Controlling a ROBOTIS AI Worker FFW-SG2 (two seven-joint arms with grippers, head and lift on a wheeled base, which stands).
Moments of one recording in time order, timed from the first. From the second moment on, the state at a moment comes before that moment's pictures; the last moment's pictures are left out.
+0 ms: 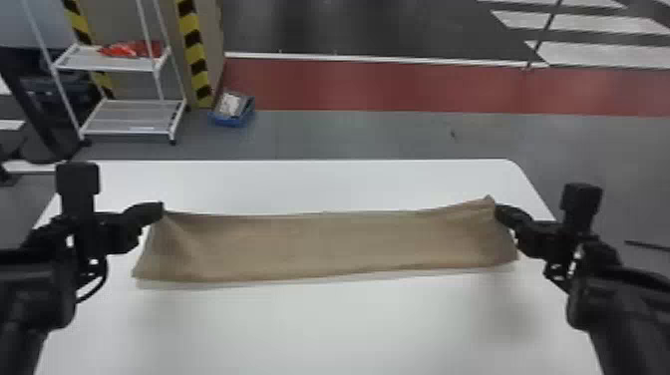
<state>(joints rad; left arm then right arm) -0.22 0.19 0.16 -1.34 0.01 0.53 -0.38 -0.35 -0.20 -0.39 -0.94 0.10 0.15 0.51</state>
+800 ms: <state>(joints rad) -0.19 0.19 0.19 -1.32 -0.02 0.31 -0.28 -0.29 -0.19 -0.37 -1.04 0.10 0.06 0.42</state>
